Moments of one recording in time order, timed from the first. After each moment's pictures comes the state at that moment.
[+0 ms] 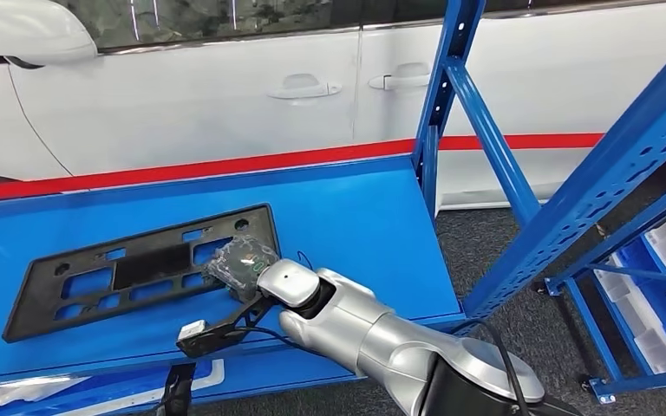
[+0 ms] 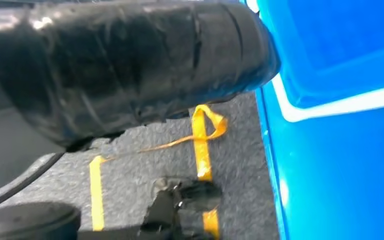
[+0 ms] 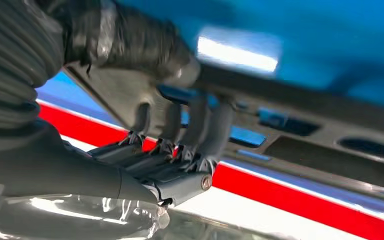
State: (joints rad) left arm -0.21 0.02 -0.60 -0.26 0.66 0.42 -0.15; right arm -0.89 0.35 1.22 -0.62 0.72 -0.01 0.04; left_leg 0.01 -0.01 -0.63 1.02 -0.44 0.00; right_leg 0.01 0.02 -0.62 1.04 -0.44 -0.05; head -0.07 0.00
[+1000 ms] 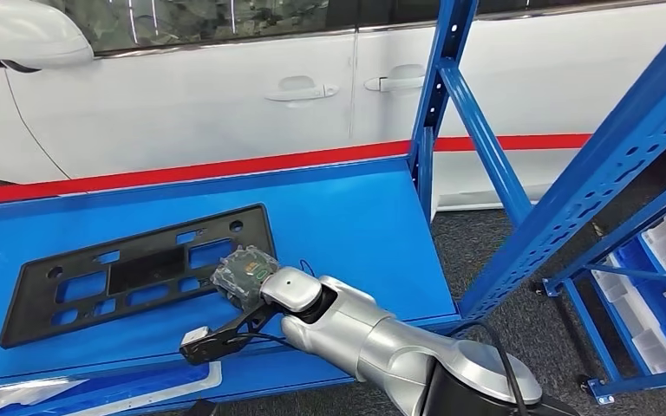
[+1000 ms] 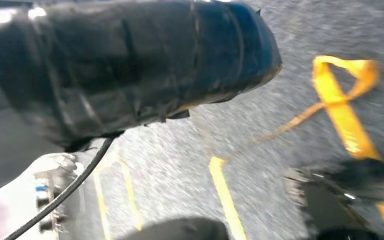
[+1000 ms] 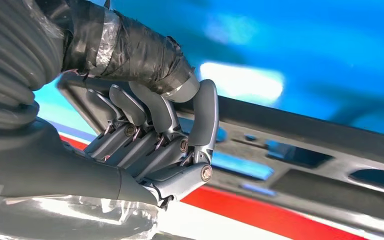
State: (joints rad) left arm -0.12 0.08 -0.72 -0.24 0.52 0.23 0.26; right arm -0.88 0.35 1.27 -0.60 0.63 -0.02 0.05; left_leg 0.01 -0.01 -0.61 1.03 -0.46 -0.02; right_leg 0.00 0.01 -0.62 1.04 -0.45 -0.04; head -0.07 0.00
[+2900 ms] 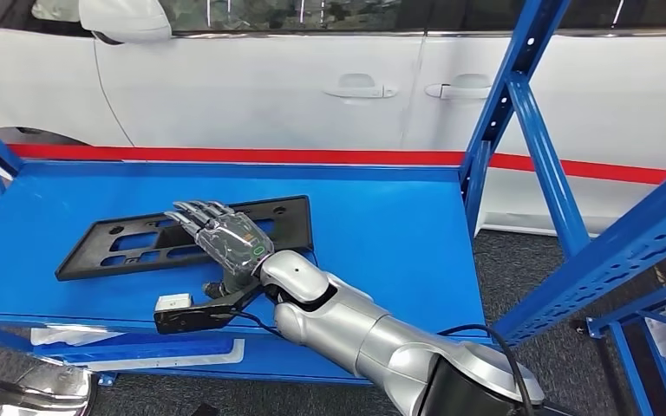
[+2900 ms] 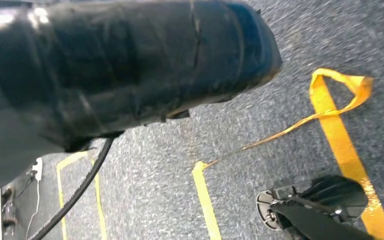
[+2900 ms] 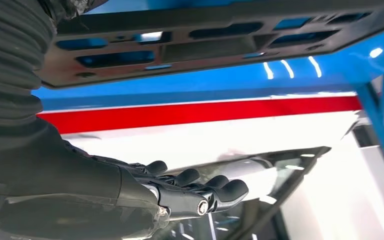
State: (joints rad) left arm -0.09 0.09 -0.82 -0.23 0.54 0.24 0.04; right arm -0.87 0.35 1.14 -0.67 0.51 -0.34 -0.06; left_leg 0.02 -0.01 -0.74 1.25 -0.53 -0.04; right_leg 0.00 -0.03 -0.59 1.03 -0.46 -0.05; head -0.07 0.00
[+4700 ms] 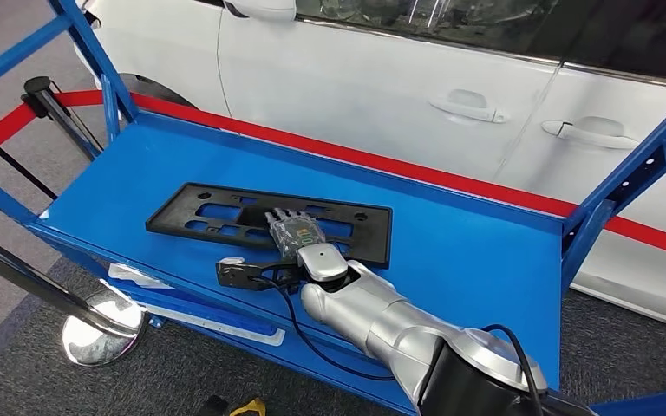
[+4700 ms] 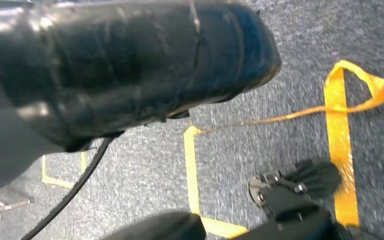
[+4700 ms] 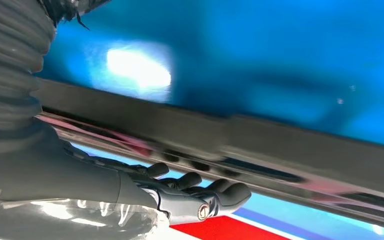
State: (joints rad) left arm -0.11 0.06 -0.84 -0.23 0.55 0.24 0.01; right arm -0.92 0.34 1.14 -0.44 0.51 -0.06 0.36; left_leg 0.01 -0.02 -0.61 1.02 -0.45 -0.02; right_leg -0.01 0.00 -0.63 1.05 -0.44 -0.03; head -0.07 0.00
